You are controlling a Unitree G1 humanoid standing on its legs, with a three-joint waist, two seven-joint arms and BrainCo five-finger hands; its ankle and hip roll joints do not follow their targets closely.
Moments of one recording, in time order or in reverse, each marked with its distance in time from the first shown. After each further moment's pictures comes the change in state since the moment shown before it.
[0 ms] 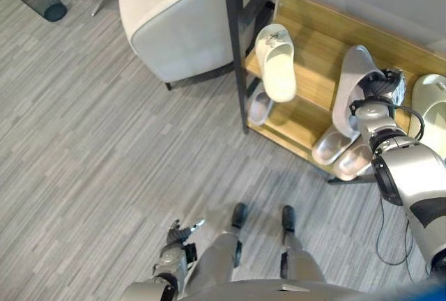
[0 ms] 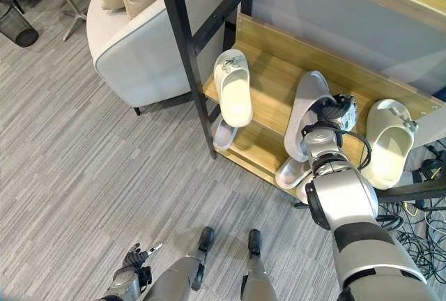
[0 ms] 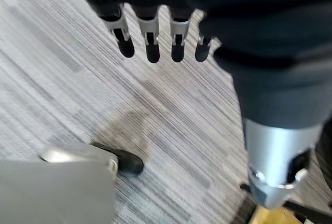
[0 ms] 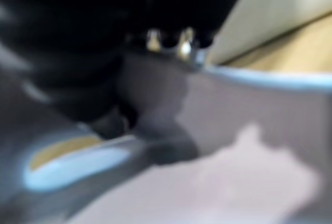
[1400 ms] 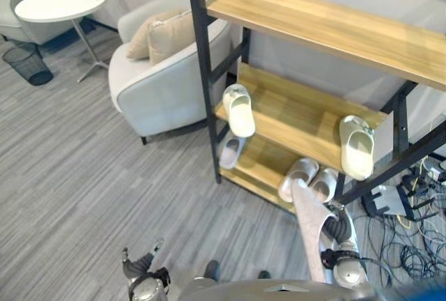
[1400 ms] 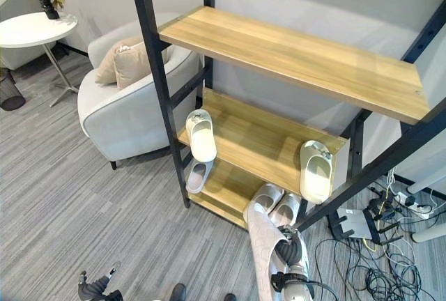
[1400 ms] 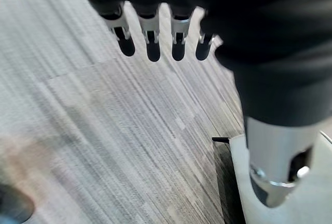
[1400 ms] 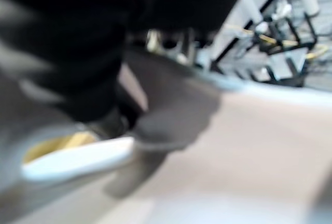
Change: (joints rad) left arm 0.291 0.012 0.204 -0.226 0.021 -0.111 0.281; right arm 1.373 0.221 -0.019 -0.989 -0.308 -0.066 0.145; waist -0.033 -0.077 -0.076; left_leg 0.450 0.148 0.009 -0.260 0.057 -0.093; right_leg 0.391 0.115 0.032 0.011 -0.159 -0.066
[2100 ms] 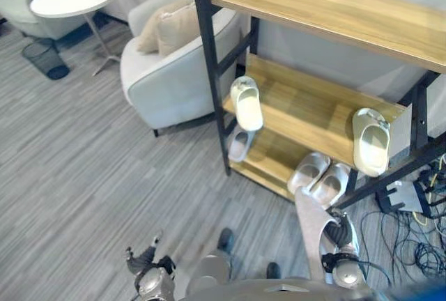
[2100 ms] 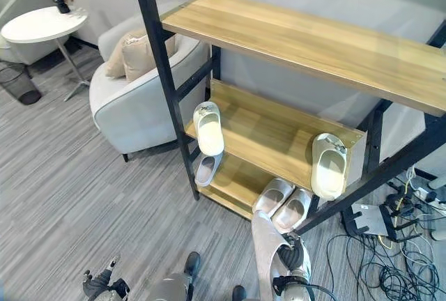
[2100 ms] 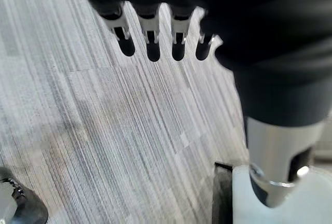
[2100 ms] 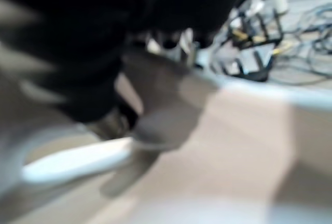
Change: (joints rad) left arm -0.115 -0.016 0.053 0.079 -0.127 -0.037 -0.041; right arm -0.019 0.010 -0.006 0.119 0.025 -0.029 -0.047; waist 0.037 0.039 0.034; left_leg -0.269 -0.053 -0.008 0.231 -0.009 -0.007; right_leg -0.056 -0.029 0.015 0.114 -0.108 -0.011
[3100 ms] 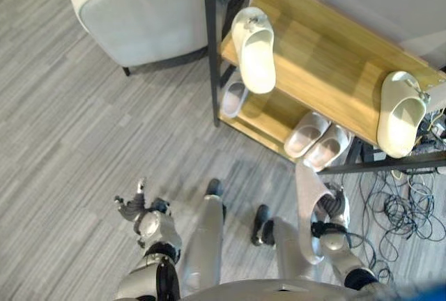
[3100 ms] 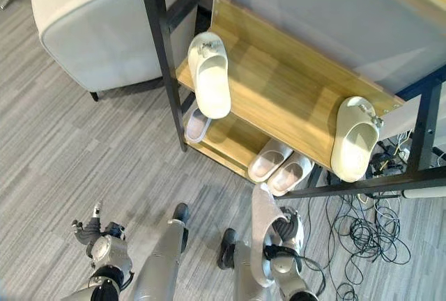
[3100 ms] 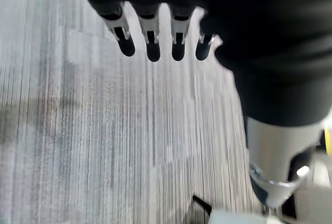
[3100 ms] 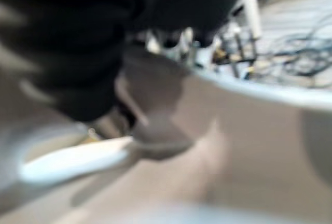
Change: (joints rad) left arm -0.338 -0.011 0.179 -0.126 -0.248 -0.112 0.017; right arm -0.344 0.052 -0.001 0.203 0.048 -0.094 -0.135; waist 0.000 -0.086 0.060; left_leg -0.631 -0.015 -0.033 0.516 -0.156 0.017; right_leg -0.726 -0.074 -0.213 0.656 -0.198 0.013
